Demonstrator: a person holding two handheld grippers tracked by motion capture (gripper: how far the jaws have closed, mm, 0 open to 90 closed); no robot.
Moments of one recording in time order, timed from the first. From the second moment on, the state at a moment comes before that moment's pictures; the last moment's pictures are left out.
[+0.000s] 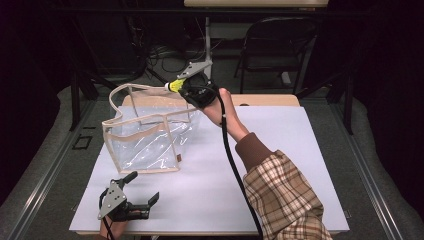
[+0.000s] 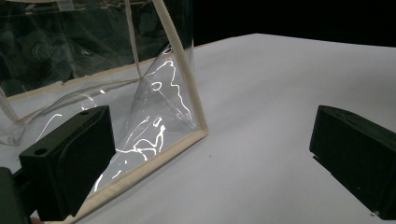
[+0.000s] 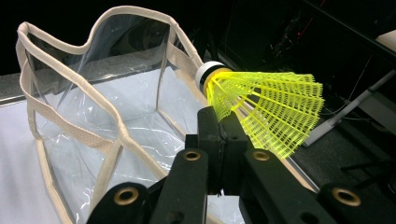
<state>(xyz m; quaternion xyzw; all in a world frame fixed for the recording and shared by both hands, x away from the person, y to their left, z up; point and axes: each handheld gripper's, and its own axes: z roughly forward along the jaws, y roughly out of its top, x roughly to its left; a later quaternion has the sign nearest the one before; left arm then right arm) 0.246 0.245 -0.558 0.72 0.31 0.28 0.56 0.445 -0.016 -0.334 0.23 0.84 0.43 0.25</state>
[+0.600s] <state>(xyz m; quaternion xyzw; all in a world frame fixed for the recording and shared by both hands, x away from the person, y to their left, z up) 0.245 0.245 -0.558 0.72 0.30 0.28 0.56 0.454 -0.003 -0.336 0.23 0.85 0.41 0.23</state>
